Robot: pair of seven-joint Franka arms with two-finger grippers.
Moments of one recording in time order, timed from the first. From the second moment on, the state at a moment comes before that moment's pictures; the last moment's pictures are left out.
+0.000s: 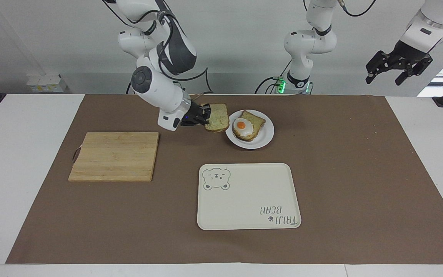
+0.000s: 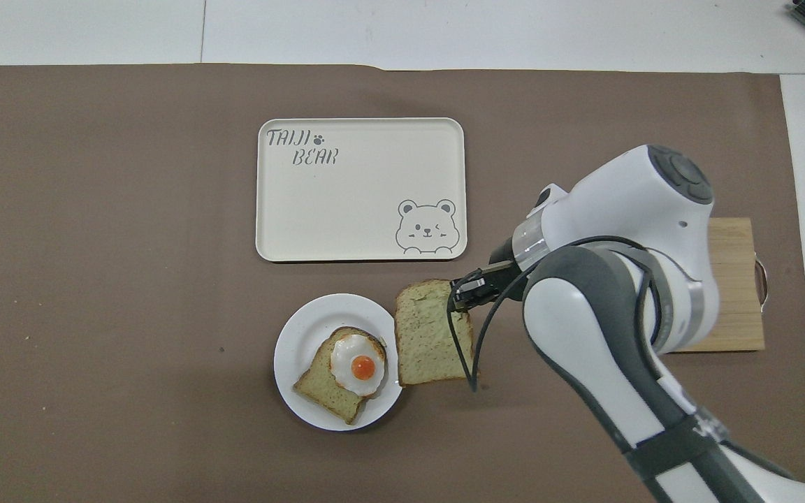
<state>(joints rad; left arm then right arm) -0.03 -0.01 0.06 -1.39 -0.03 1.31 0.12 0.22 0.14 0.16 -1.87 0.53 1.88 -0.03</state>
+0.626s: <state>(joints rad) -0.03 -0.01 0.06 -1.39 -0.03 1.31 0.12 0.43 0.19 0.16 -1.92 0.53 2.06 0.11</state>
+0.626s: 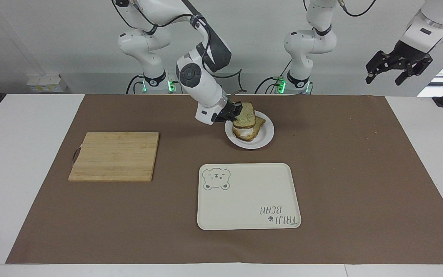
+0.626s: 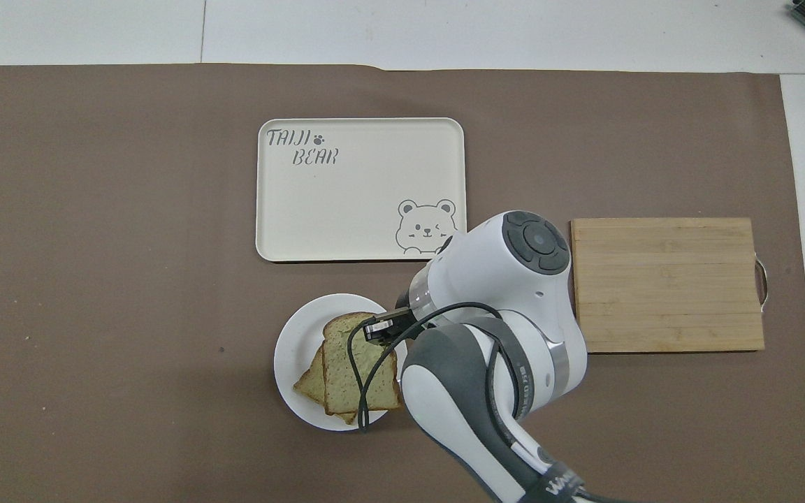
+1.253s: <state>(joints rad) -0.03 -0.01 0.06 -1.39 -0.03 1.31 0.12 0.52 0.26 0.16 -1.94 0.53 2.20 0.11</state>
